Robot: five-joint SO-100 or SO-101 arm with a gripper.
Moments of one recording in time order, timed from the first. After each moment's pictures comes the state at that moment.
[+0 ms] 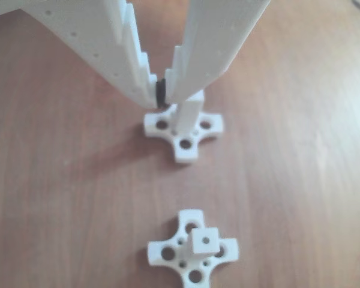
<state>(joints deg) -1.3 107.1 107.8 71.7 -3.0</state>
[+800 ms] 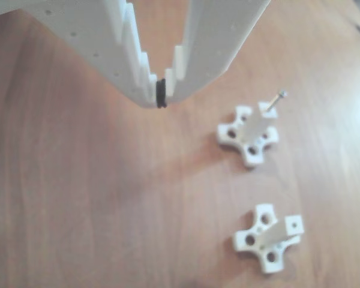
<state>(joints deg) 1.2 143.3 131.2 78.7 -3.8</state>
